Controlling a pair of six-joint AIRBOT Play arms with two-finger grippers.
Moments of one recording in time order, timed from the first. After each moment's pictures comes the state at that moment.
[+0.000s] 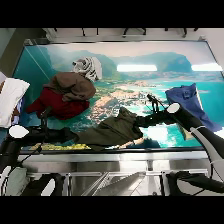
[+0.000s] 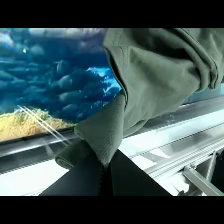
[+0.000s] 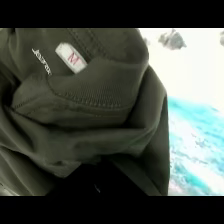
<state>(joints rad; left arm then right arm) 0.11 -0.81 0.54 0.84 -1.25 -1.36 0.17 -1.35 0.80 -0.72 0.98 1.17</state>
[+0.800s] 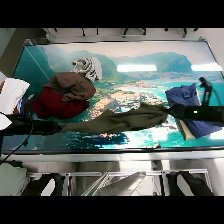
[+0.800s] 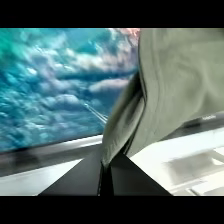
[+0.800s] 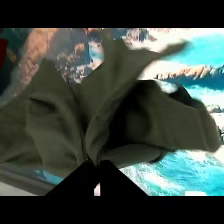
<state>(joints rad) 0.11 -0.81 0.88 1.18 -1.42 -1.40 -0.28 -0.81 0.89 -0.81 1.26 1.30</state>
